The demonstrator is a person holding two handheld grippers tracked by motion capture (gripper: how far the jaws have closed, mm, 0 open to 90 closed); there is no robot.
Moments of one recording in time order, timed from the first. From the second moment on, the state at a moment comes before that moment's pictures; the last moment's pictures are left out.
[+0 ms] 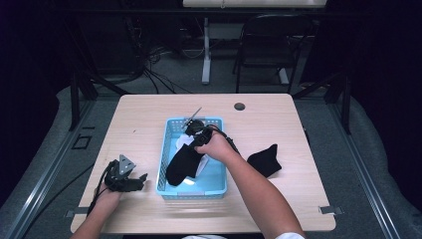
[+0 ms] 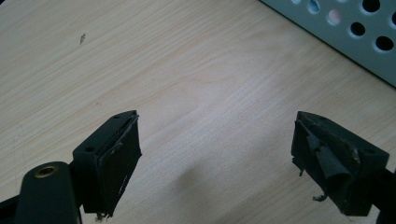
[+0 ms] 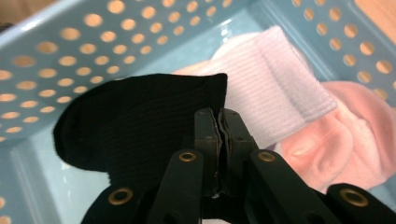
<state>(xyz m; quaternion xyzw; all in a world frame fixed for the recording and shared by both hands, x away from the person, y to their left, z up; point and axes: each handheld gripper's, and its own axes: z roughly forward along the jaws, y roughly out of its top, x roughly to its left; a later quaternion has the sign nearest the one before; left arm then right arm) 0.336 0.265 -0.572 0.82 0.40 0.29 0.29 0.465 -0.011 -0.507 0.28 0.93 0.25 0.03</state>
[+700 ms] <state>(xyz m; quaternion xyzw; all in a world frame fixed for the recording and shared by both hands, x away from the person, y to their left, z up) 0.336 0.264 -0.573 0.82 0.41 0.29 0.29 0.414 -0.017 -0.444 0.22 0.92 0.33 0.05</state>
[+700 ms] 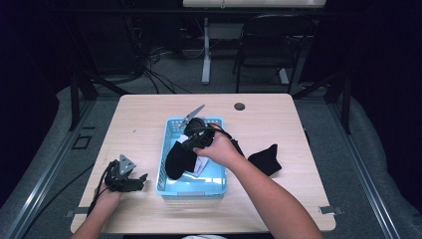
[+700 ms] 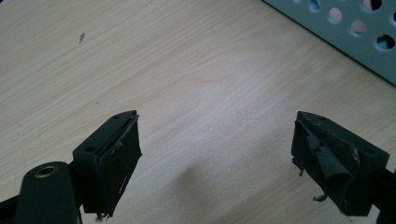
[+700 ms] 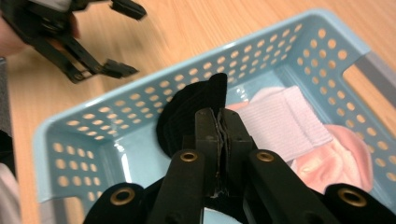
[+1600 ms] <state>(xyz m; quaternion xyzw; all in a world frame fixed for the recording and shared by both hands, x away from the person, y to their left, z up) 0.336 0.265 -0.573 0.82 0.41 0.29 0.28 0.373 -0.064 -0.367 0.20 0.90 0.37 0.13</state>
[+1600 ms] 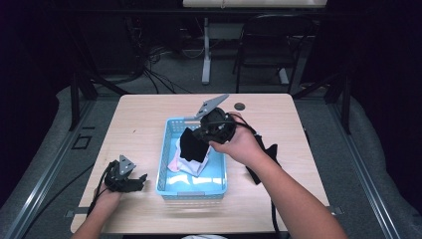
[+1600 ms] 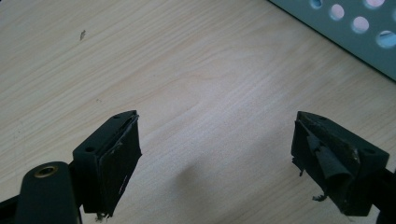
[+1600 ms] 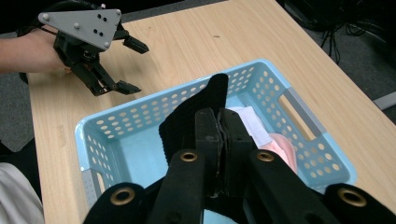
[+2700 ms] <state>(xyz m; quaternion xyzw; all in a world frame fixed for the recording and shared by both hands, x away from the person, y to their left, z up) 0.335 0.264 -0.574 0.82 0.41 0.29 0.28 0.339 -0.175 -0.352 0.28 0.86 0.37 0.20</state>
